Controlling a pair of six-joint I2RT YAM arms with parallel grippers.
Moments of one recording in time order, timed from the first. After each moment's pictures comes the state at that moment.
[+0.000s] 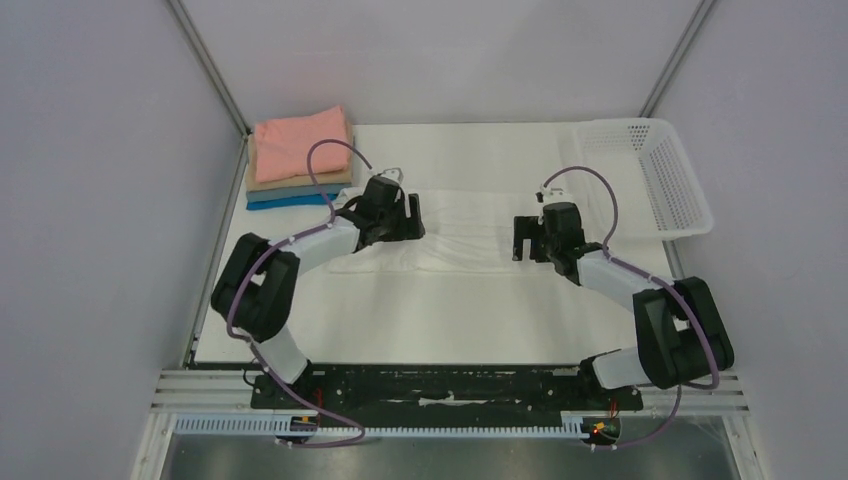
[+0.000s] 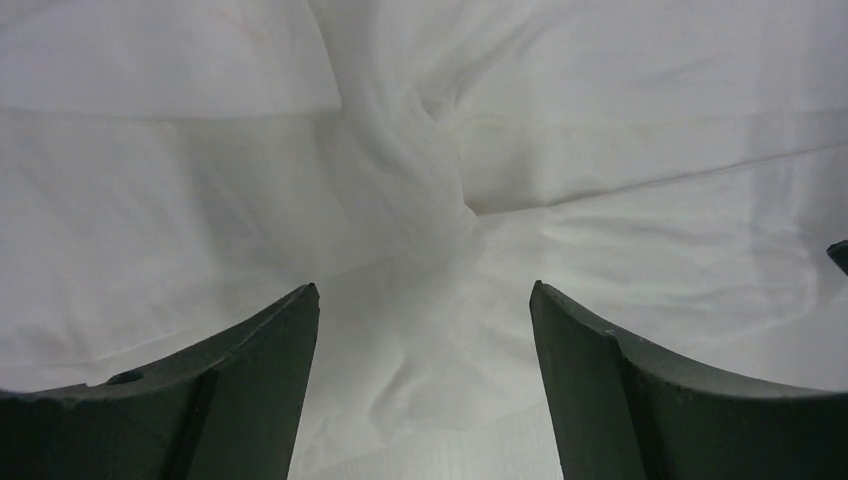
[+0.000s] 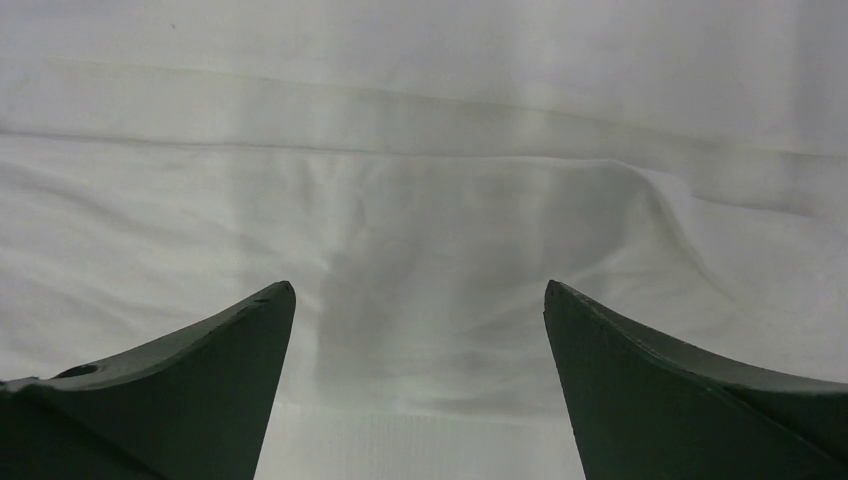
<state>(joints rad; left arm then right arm) -0.51 1.66 1.01 -0.12 -0.01 -0.47 0.27 1.37 0.62 -0.01 0.10 0.20</state>
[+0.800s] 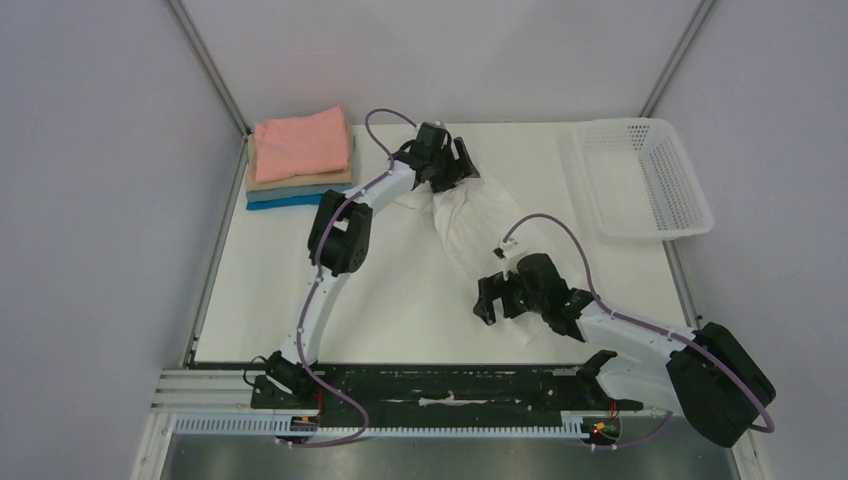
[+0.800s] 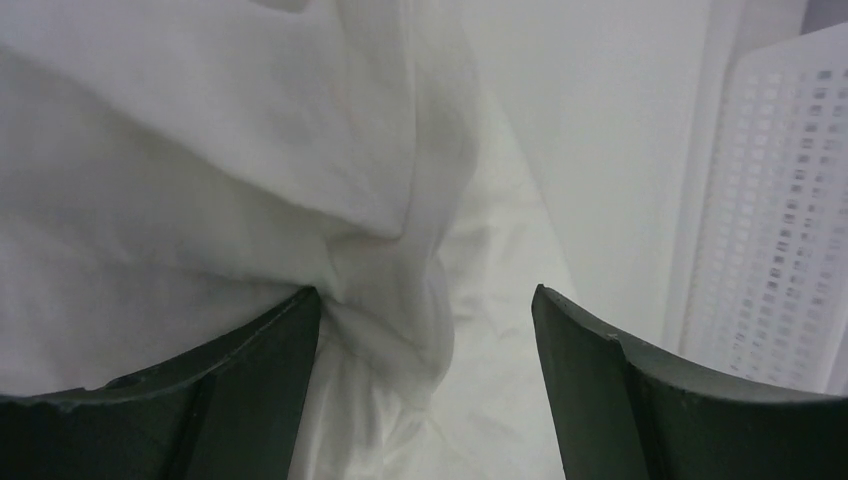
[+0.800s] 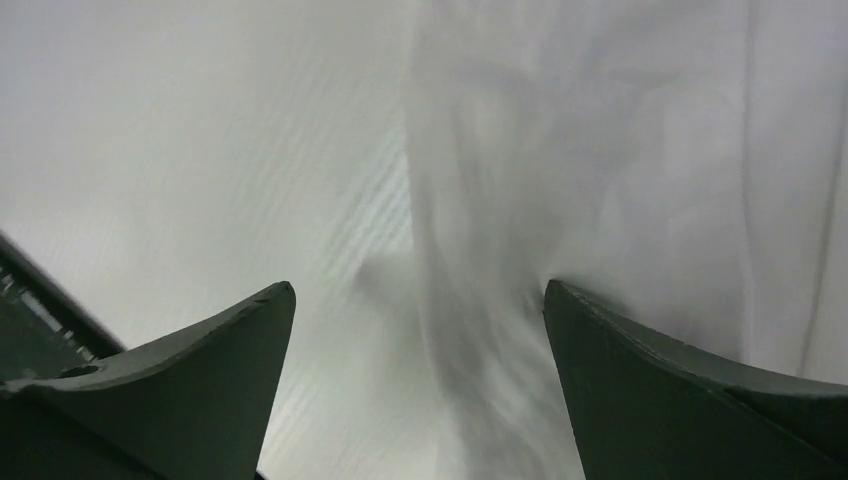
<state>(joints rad) -0.51 2.49 2.08 -0.32 0.18 -0.78 0.61 1.13 0.34 0.02 -0.12 0.27</state>
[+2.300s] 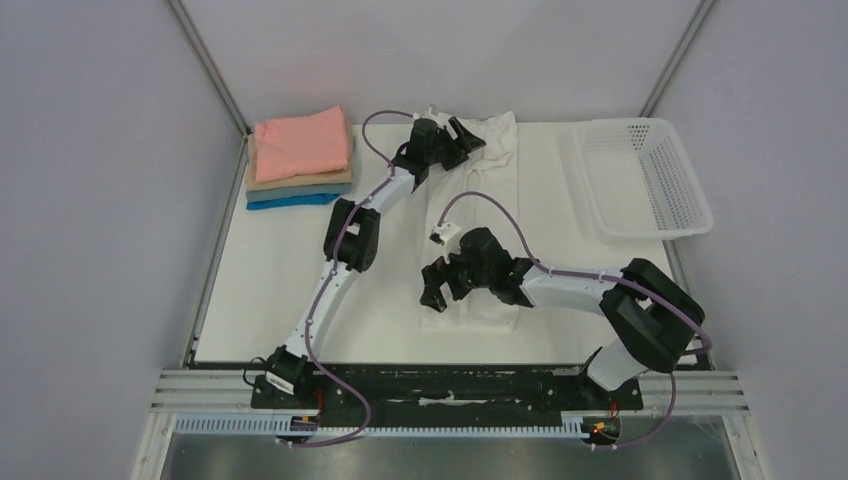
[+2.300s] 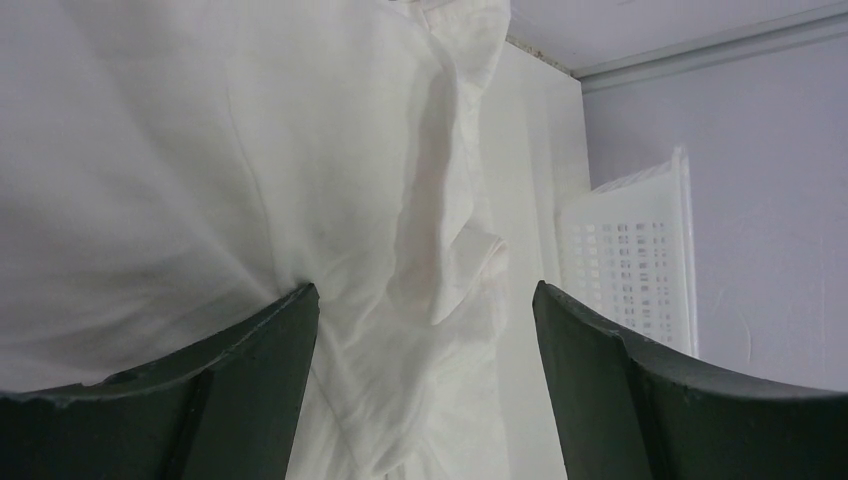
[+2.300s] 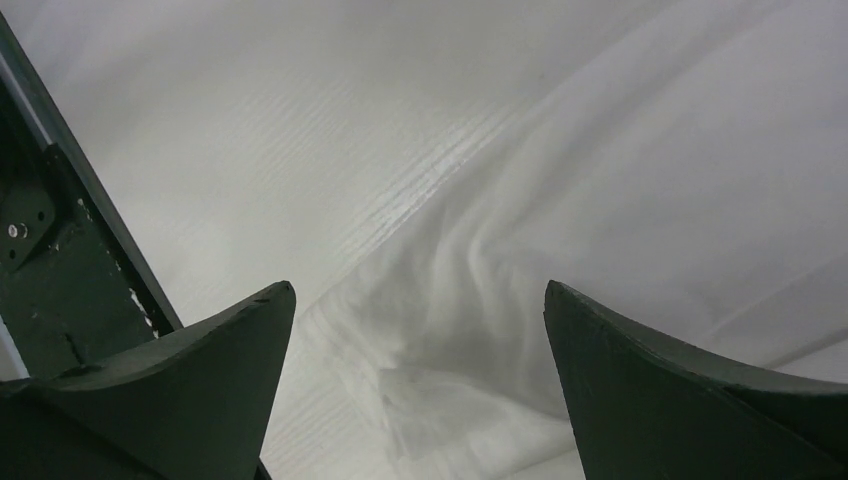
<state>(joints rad) -0.44 2.87 2.50 0.07 0.32 -0.97 0.82 1.56 0.73 0.17 -0.27 0.21</state>
